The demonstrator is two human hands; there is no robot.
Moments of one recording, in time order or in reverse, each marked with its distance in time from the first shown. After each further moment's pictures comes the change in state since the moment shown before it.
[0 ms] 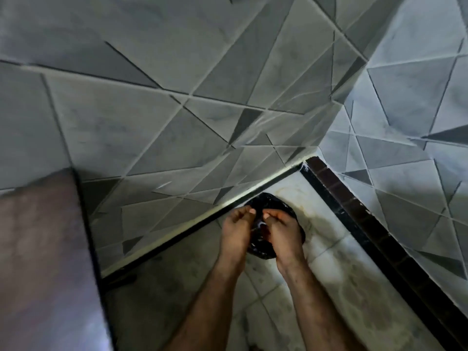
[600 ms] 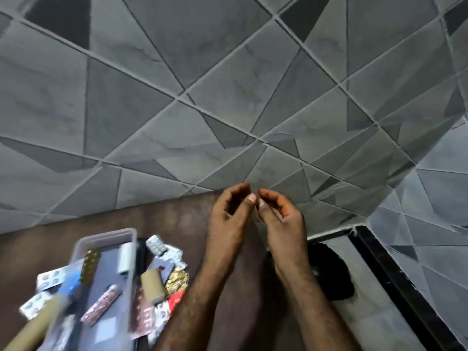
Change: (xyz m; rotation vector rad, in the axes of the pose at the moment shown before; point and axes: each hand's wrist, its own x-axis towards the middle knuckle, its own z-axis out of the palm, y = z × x) left_hand -0.306 0.175 -0.305 -0.132 0.142 0.698; right_hand -0.388 -0.172 0.190 0.095 -0.314 -0.569
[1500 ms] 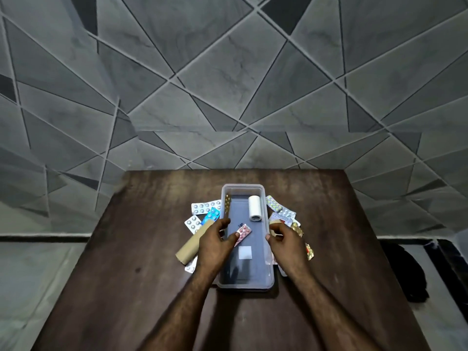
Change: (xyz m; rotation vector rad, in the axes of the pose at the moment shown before) left_hand -0.109 -0.025 -0.331 0.595 0.273 -0.314; right_hand -0.169 0.076 0.191 -0.702 -0.391 0.134
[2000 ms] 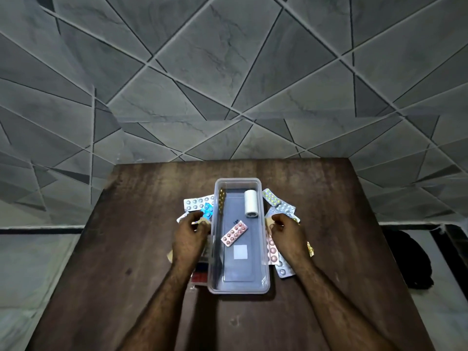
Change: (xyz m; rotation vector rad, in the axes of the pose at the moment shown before) left_hand 0.047 -0.032 -0.014 0.047 0.147 -0.087; right_hand 0.051 0.019 0.000 -0.064 -0.032 0.067
